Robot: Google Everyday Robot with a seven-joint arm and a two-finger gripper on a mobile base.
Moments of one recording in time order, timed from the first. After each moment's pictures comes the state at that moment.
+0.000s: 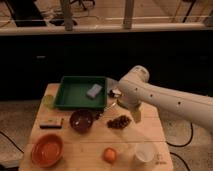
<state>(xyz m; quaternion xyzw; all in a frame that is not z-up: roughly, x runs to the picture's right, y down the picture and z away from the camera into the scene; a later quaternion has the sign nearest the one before) 0.138 0.121 0.747 -0.29 -0.02 -0.21 0.93</state>
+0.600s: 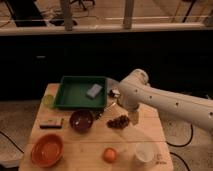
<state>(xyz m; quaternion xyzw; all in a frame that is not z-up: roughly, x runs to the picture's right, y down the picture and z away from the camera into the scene) 0.128 0.137 0.765 -0.29 -0.05 -0.20 0.93</state>
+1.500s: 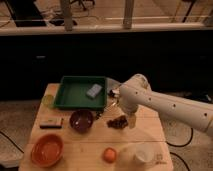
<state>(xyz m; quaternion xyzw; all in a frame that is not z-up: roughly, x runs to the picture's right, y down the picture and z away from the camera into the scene) 0.120 0.164 0.794 -0.31 -0.09 -0.18 0.93</state>
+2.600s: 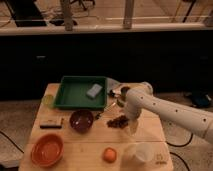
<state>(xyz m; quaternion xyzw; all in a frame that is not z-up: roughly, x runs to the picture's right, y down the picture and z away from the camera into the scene) 0.133 0.198 0.829 -0.33 -0.12 -0.17 0.92</state>
